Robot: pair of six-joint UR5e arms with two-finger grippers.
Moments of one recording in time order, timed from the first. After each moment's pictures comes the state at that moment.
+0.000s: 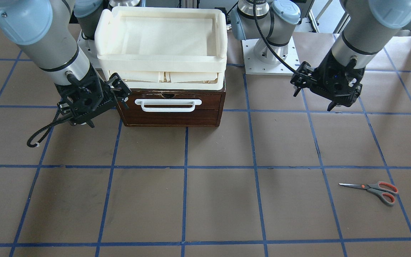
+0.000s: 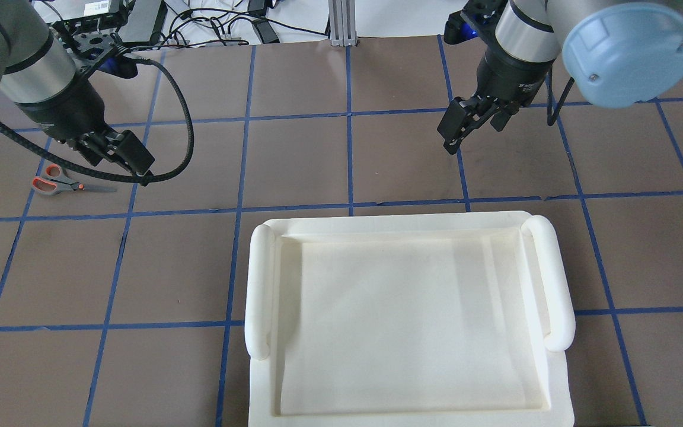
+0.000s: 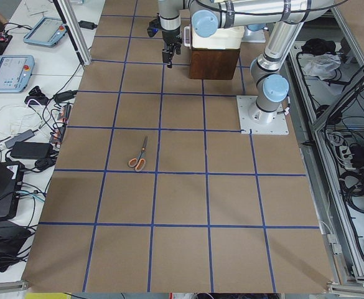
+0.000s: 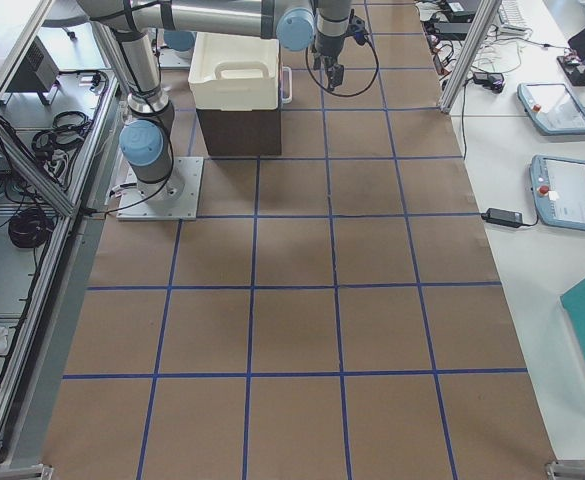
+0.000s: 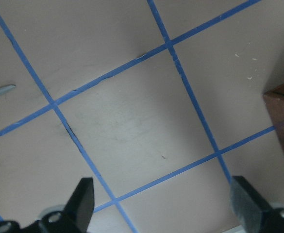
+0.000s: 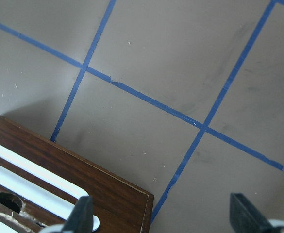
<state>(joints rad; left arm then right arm) -1.37 -1.57 -1.66 -1.56 1.59 0.73 1.61 -1.44 1.57 -1.65 -1.44 -0.58</state>
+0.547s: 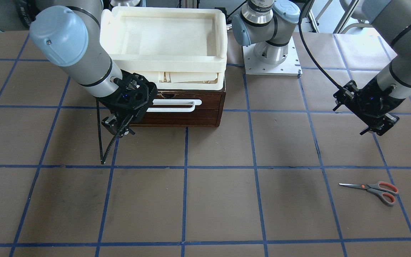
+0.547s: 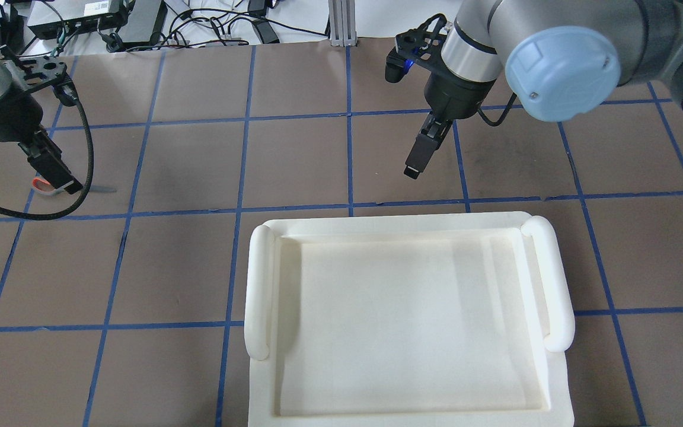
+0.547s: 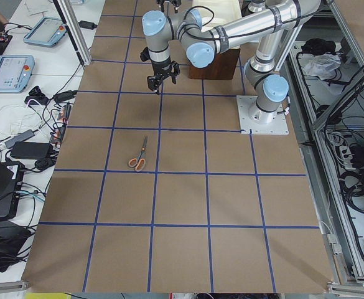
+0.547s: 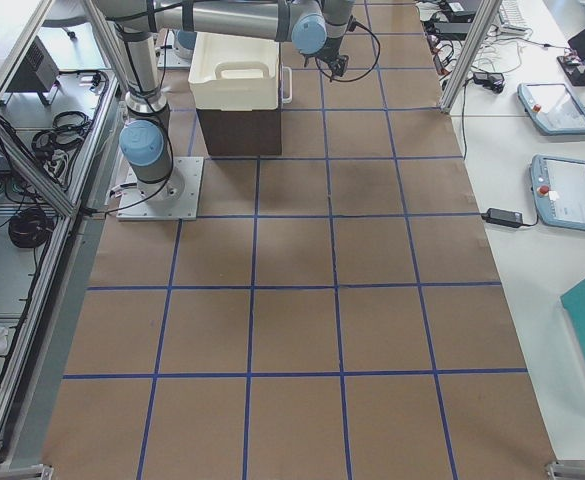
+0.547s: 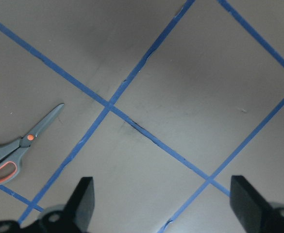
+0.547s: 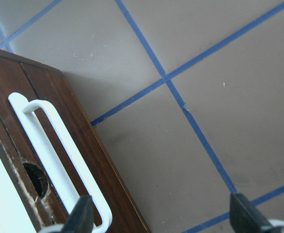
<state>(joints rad) -1.18 -1.68 -1.66 -1.45 1.63 1.31 1.70 -1.38 1.57 -1.66 -1.32 -1.00</state>
